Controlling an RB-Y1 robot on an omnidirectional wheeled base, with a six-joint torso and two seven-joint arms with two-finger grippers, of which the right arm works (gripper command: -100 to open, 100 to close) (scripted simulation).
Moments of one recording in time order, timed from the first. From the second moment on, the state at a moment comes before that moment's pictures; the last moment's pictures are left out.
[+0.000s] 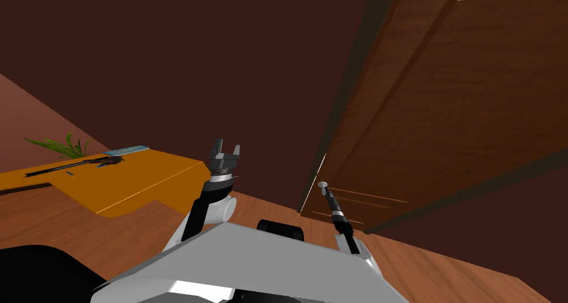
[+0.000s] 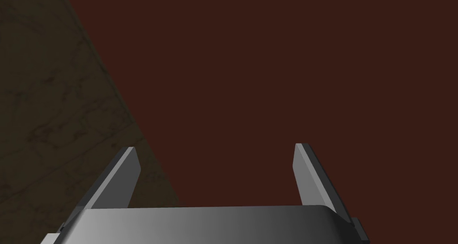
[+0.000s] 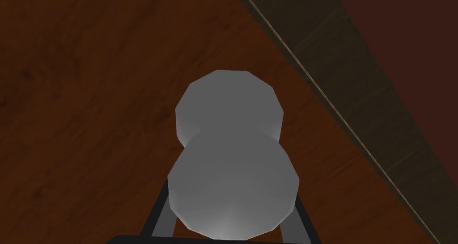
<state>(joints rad) -0.08 -0.21 -0.35 -0.60 0.35 -0.97 0.37</state>
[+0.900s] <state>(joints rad) -0.07 -0.22 -0.33 -0.61 0.26 -0.95 0.17</state>
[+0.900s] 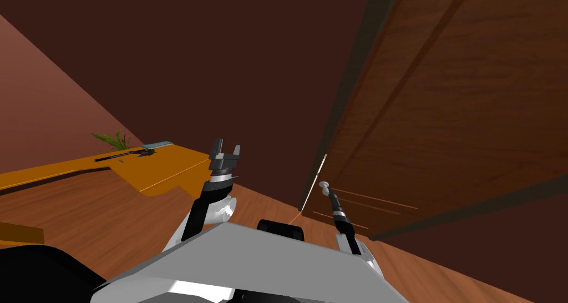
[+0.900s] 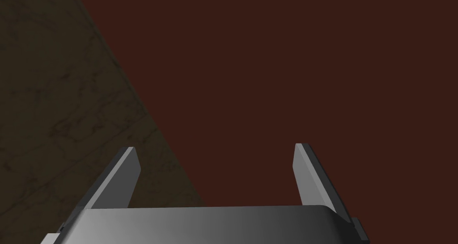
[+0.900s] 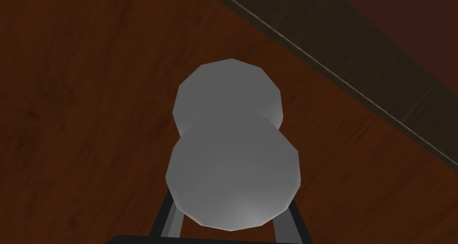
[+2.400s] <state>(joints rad) -0.09 -0.24 -0.32 -0.55 0.16 -0.96 -0.06</state>
